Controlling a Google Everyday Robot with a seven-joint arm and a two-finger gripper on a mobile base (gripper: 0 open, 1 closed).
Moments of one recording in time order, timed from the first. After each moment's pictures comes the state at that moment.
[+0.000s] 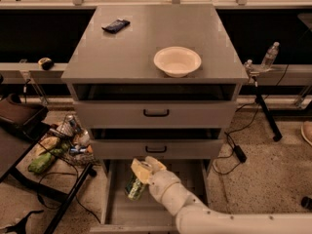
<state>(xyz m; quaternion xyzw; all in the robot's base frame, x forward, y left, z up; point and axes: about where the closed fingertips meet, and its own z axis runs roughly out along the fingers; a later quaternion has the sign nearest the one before) 0.519 0.034 0.585 -0.04 0.75 0.36 0.55</state>
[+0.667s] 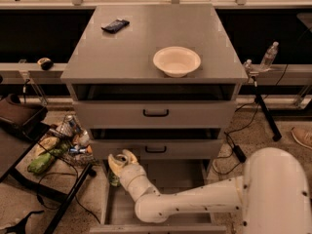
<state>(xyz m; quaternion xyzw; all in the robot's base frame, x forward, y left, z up) 0.602 0.133 0.494 -0.11 0.73 0.27 0.62</state>
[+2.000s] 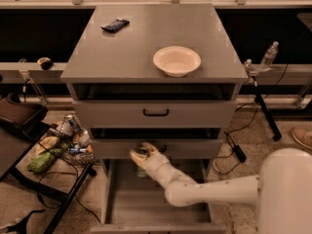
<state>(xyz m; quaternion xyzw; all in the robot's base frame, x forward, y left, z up) 0.642 0.054 0.476 -0.22 0.72 0.22 0.62</state>
